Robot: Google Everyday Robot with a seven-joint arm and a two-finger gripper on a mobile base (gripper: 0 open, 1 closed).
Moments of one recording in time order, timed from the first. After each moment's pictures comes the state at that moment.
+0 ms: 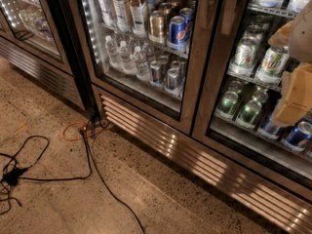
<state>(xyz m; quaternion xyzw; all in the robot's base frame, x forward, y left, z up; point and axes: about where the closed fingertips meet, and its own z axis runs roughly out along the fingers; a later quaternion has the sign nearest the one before) 0.439 -0.216 0.978 -0.60 0.78 -0.04 0.16</state>
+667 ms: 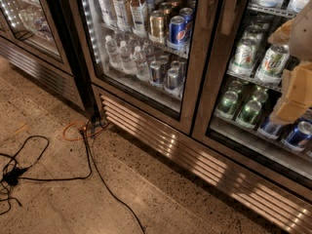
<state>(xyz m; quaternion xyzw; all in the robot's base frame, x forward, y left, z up) 0.442 -0.216 0.979 -0.60 0.78 -0.03 0.17</state>
